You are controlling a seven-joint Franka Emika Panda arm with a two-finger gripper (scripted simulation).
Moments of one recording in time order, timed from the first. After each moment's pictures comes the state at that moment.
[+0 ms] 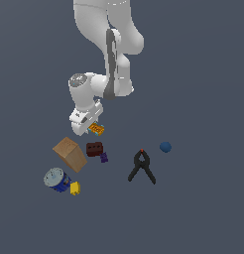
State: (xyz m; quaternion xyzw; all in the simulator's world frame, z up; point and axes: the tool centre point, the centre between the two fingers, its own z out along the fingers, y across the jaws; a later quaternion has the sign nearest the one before) arm -0.142 -0.168 0.054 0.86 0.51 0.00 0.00
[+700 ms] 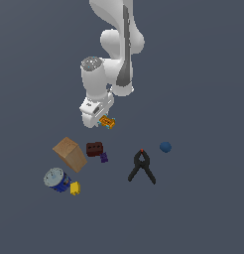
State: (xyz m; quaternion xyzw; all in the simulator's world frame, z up) arm -0.137 -0.104 0.118 0.86 0.51 0.00 0.00
